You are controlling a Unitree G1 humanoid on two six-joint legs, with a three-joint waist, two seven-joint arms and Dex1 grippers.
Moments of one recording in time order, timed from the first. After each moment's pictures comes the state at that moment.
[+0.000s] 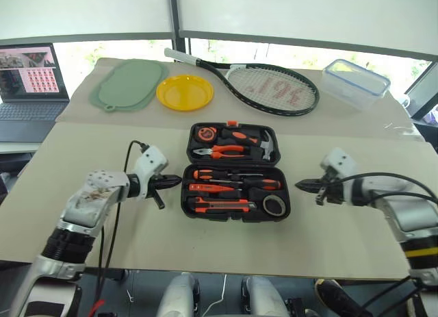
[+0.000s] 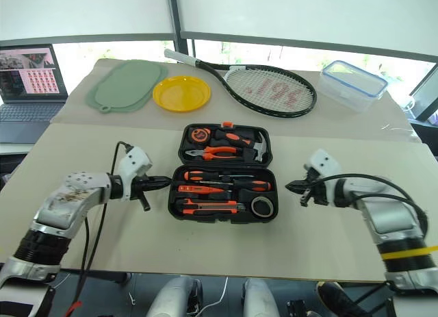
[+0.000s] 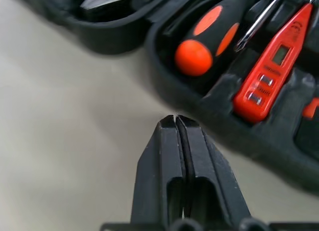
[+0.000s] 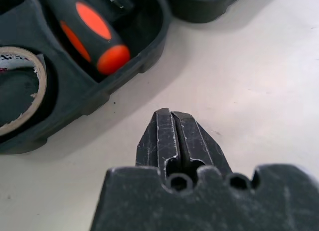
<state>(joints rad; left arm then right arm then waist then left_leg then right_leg) -0.43 0.67 -0.15 -0.01 -0.27 0.59 -0.87 -0.41 -0.80 0.11 0.08 0.25 0.52 0.98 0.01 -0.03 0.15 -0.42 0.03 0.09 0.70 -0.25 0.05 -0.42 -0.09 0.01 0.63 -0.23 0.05</state>
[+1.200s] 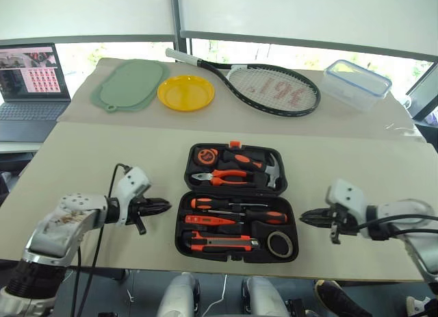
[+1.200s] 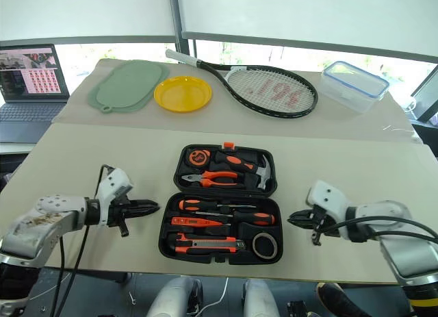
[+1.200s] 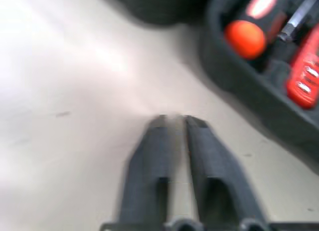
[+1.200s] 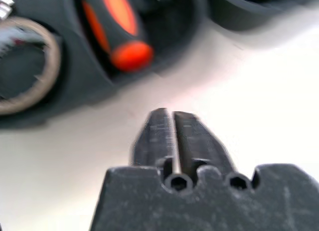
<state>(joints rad) -0.26 0.80 0.06 -0.14 -0.44 0.85 -0.93 -0.08 -0.98 -0.09 -0.24 0.32 0.59 1.08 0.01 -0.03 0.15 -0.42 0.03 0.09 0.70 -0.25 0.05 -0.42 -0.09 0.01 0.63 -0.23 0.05</state>
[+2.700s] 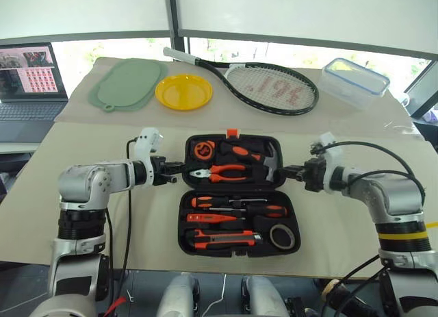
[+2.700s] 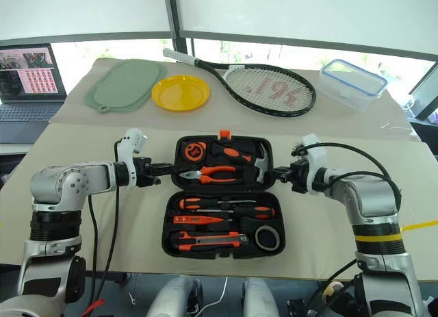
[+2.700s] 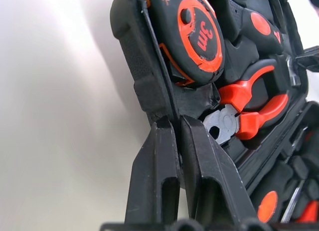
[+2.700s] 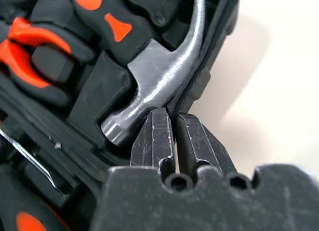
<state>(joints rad) -0.60 0.49 0.12 -0.03 -0.50 1.09 -0.63 -0.51 -0.61 -0.06 -0.03 0.39 0.88 0.69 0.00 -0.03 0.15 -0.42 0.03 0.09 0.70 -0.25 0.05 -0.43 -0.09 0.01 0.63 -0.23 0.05</state>
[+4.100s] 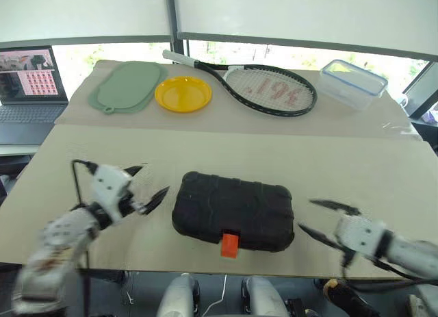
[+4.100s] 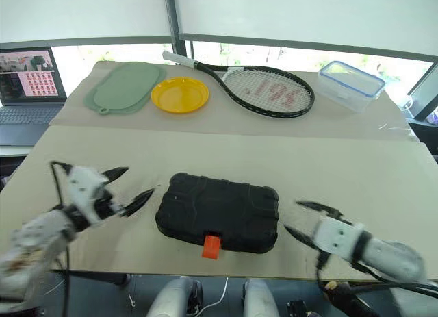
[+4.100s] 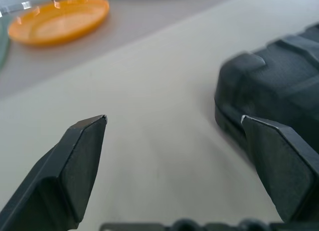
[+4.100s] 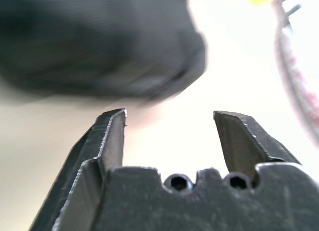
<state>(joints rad) 0.21 0.77 0.42 -0.60 -0.52 0.62 -0.72 0.51 -0.98 -0.29 -0.44 0.28 -0.09 0.90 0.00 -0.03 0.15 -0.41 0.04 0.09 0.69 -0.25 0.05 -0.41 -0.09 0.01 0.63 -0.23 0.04</state>
